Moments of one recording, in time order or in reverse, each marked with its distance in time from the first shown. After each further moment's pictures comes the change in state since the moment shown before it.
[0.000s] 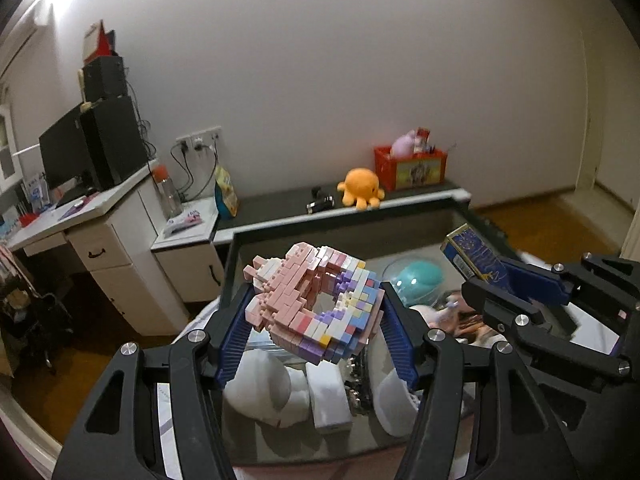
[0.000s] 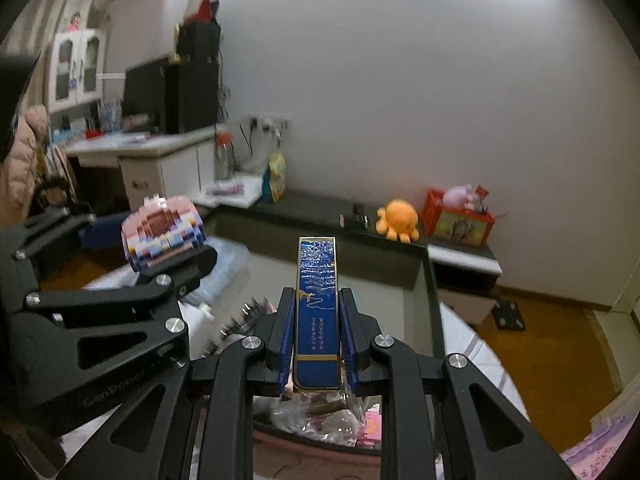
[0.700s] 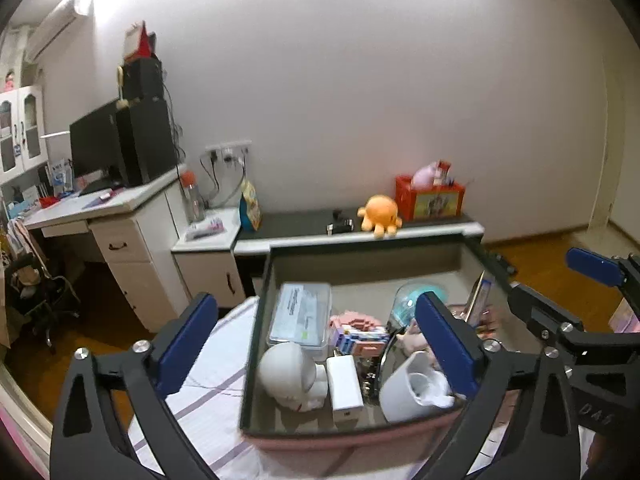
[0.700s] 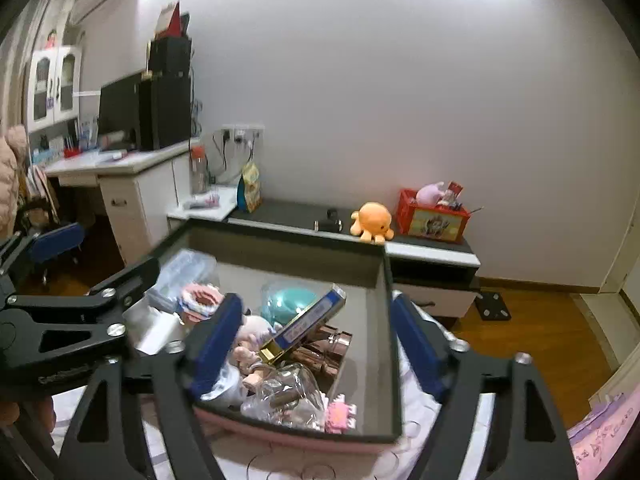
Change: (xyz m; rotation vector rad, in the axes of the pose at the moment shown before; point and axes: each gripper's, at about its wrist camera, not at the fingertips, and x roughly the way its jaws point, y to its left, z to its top) left arm -0.067 0.020 0.004 -0.121 -0.117 0.062; right arm -0.047 -0.032 0.010 0.076 -0.063 -0.069
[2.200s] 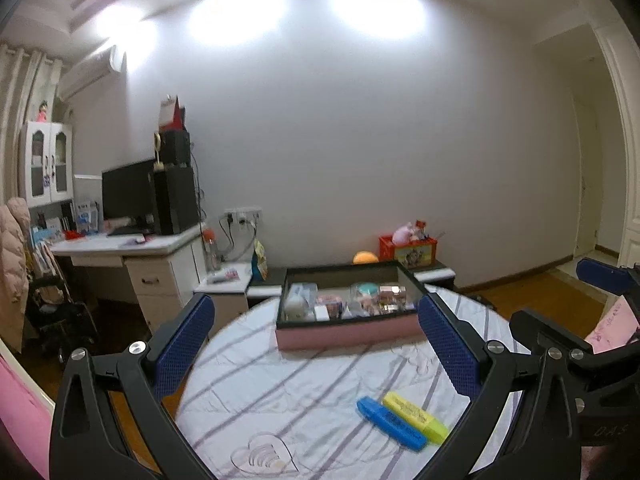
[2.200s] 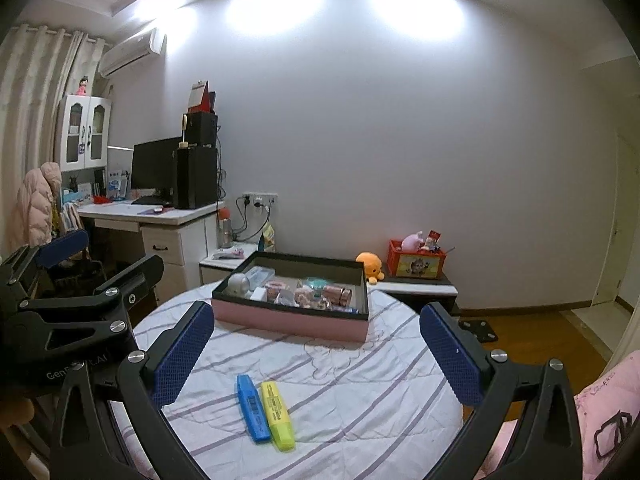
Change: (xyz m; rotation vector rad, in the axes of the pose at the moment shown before) left arm -0.252 -0.011 -0.077 0.009 -0.212 -0.004; right arm -0.262 0.021 -0.090 0.018 -0.224 0.004
